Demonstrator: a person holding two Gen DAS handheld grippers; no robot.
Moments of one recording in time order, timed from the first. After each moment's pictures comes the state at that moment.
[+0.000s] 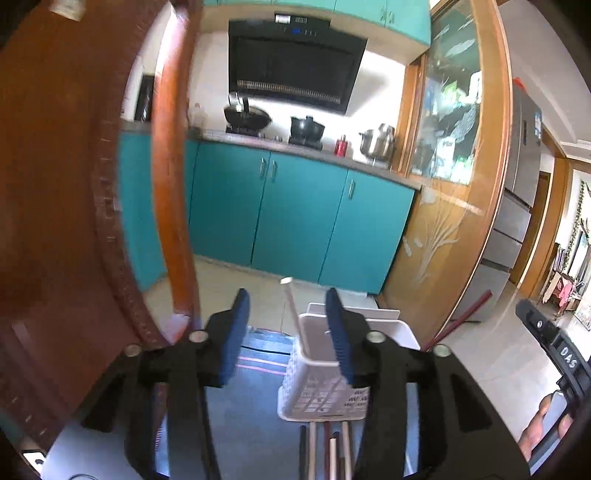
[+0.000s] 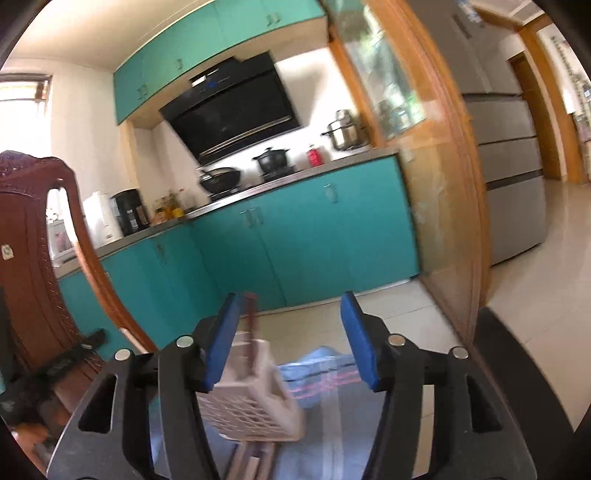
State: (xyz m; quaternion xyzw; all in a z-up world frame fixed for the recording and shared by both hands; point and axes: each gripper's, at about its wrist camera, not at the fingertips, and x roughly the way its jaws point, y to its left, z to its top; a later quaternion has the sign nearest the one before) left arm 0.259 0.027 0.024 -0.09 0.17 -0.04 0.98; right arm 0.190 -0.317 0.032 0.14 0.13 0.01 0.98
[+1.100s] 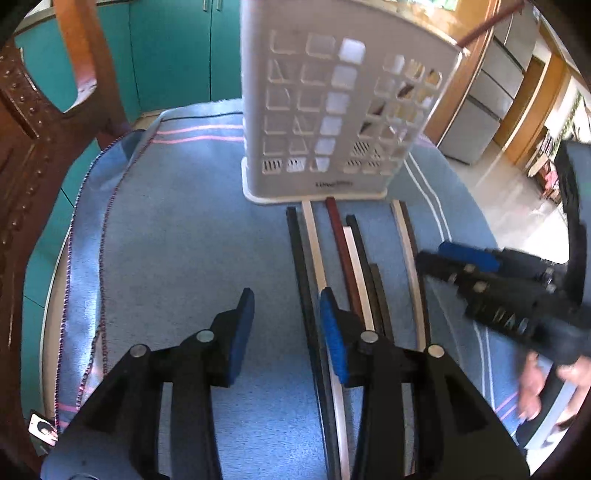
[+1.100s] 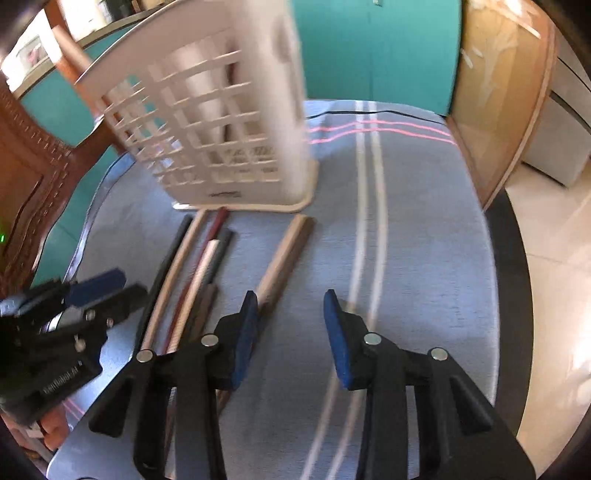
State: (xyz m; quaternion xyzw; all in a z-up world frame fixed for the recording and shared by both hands) left arm 0.281 -0.018 -0.148 0.00 0.47 -0.13 0.87; right arm 0.262 -0.241 -0.129 0.03 0.50 0.09 0.86
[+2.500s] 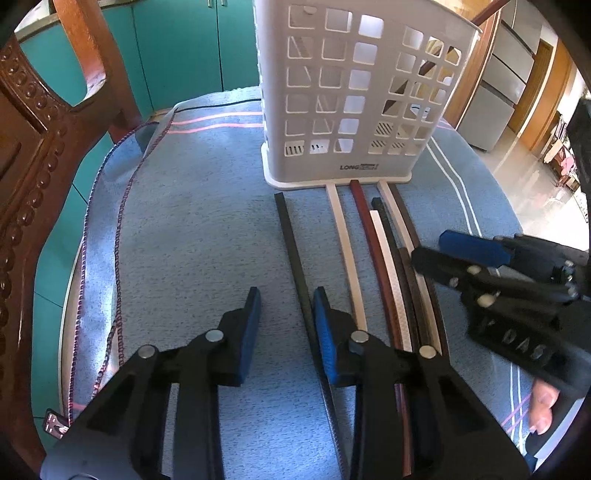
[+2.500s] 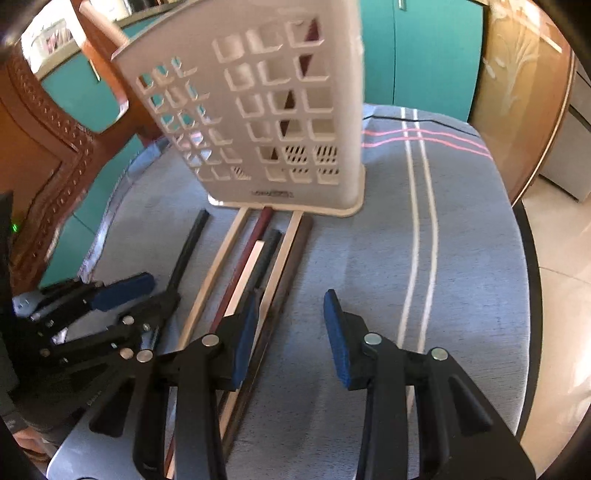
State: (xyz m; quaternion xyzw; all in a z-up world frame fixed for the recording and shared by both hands) left arm 0.286 -0.015 -0.156 0.03 0.49 -0.11 0.87; right arm 0.253 -0.188 -0.124 0.01 0.50 0.13 0.86
